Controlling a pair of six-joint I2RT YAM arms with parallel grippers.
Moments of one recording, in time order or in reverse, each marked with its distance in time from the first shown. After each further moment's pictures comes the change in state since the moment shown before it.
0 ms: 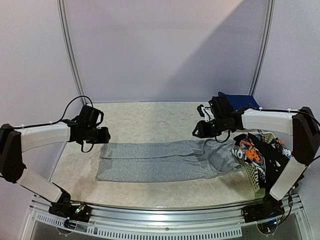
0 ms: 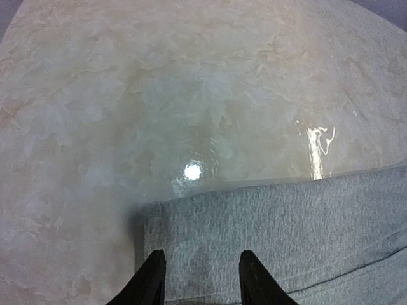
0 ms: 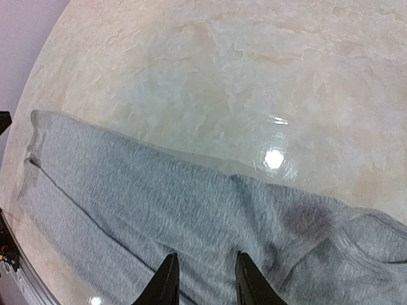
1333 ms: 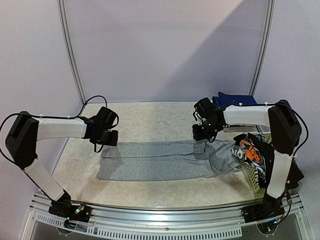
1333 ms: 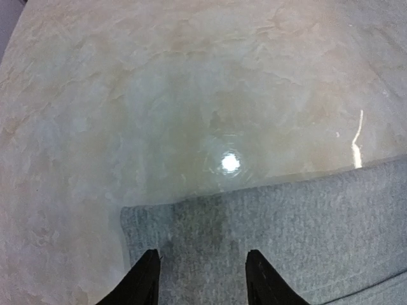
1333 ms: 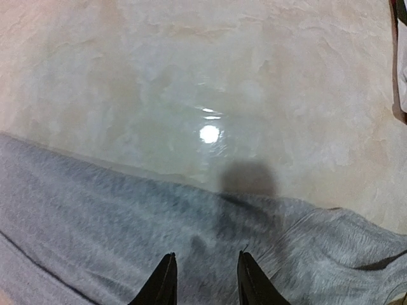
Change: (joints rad) left arm -0.124 0.228 0.129 -0.050 -0.202 0.014; right arm 0.038 0.273 0.236 -0.187 0.289 0.002
